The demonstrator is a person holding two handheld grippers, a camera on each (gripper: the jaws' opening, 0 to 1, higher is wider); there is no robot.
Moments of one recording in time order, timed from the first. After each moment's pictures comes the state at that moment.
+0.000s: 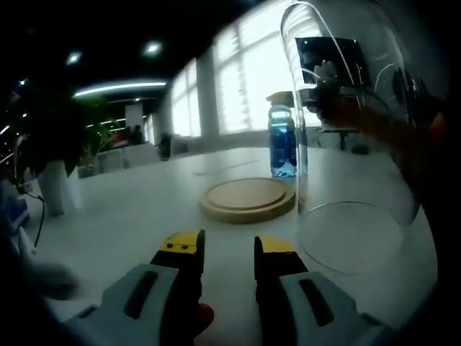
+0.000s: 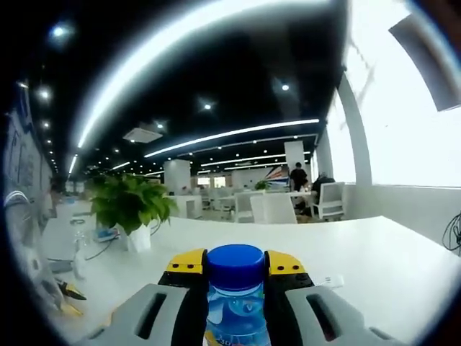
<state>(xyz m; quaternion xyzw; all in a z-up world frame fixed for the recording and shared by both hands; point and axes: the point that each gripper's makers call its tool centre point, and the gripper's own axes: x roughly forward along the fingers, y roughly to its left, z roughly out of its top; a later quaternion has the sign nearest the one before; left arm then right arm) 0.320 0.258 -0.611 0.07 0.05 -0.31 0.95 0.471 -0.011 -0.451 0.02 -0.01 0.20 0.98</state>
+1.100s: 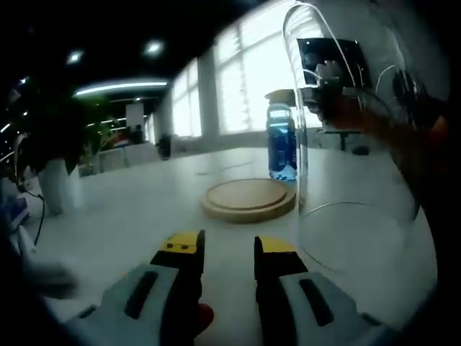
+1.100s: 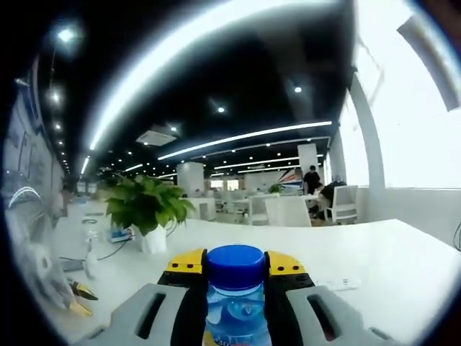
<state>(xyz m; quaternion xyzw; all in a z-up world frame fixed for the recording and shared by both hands) 0.320 0.259 -0.611 0.07 0.05 -0.31 0.95 0.459 0.019 -0.453 0.02 -0.03 0.25 0.97</state>
